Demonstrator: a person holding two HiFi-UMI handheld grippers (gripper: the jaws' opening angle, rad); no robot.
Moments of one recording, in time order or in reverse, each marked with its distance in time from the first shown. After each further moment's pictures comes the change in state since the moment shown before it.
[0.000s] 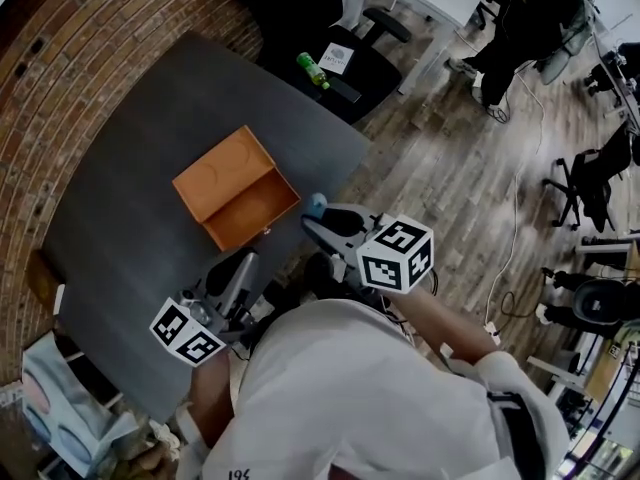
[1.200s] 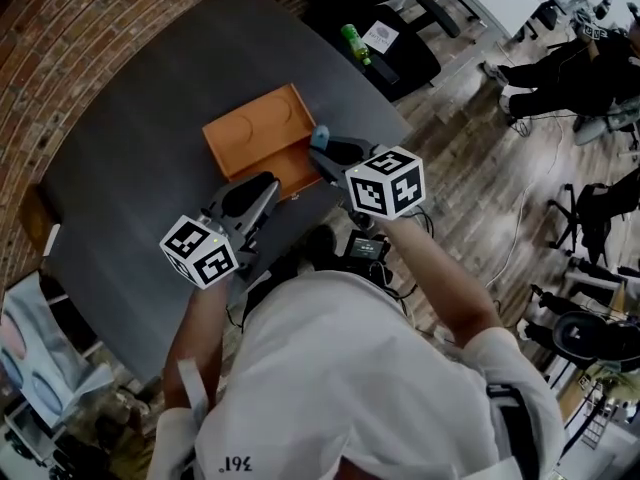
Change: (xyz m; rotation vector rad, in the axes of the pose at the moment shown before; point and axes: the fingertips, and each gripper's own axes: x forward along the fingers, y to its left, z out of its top) left arm 0.007 0.091 -0.010 0.075 0.113 0.130; right arm 0.106 -0.040 0.003 -0.127 0.175 -0.042
